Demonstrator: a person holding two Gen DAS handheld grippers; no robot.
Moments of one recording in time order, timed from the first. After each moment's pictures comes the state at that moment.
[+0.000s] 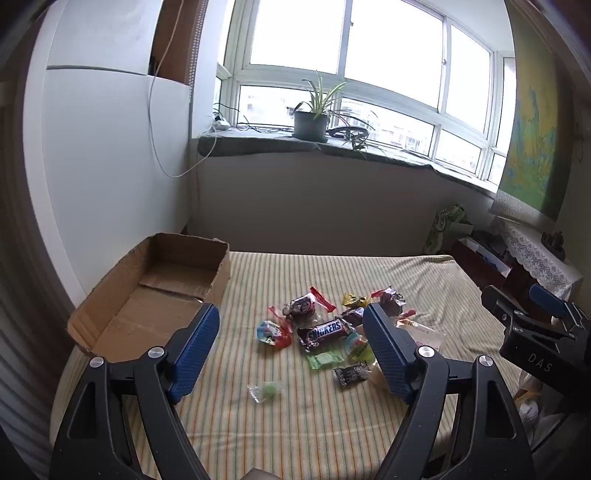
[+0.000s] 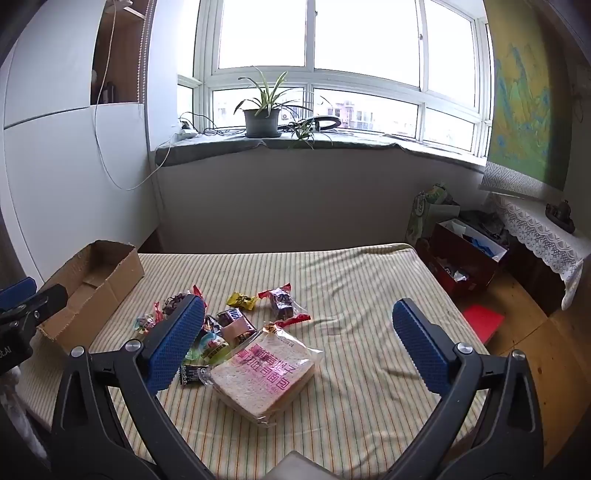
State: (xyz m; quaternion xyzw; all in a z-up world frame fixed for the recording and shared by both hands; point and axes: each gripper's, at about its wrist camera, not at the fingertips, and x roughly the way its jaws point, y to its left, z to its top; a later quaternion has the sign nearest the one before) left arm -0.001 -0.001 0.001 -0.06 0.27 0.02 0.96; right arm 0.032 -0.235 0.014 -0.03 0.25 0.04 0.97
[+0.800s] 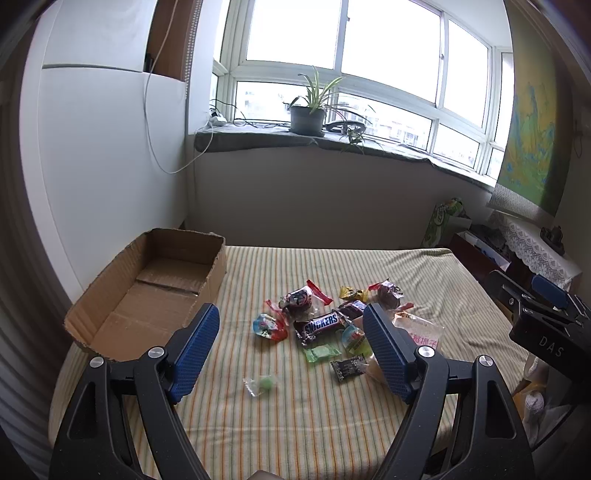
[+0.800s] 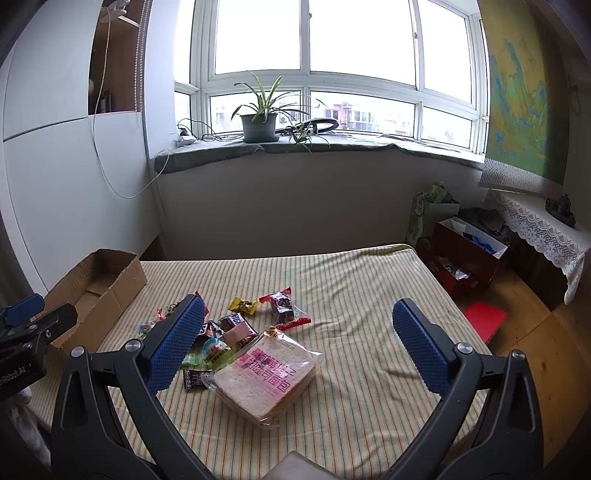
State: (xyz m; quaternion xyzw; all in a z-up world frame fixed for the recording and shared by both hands) left arm -0.001 -0.005 -0.002 -0.06 0.28 0.01 0.96; right arm 0.028 -0.237 0.019 -0.02 0.24 0.04 0.97
